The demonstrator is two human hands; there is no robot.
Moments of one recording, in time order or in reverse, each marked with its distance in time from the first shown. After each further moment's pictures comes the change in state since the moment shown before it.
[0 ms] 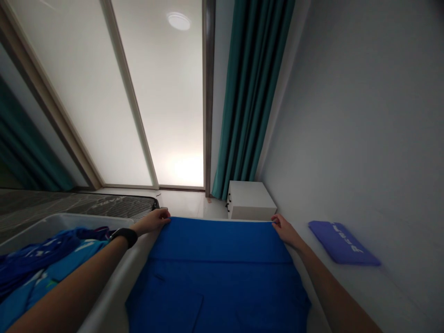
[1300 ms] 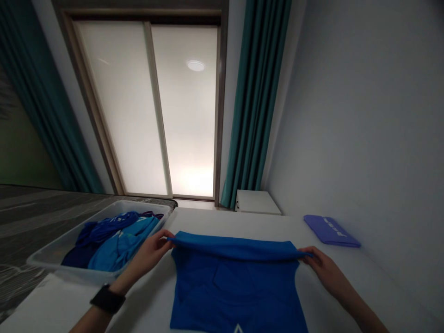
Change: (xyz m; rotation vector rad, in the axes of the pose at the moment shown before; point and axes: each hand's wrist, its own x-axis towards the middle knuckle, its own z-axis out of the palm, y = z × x) left_hand -0.242 0.058 0.020 -0.504 0.233 0.145; right_hand -0.226 -0.046 -0.058 0.483 0.079 0.007
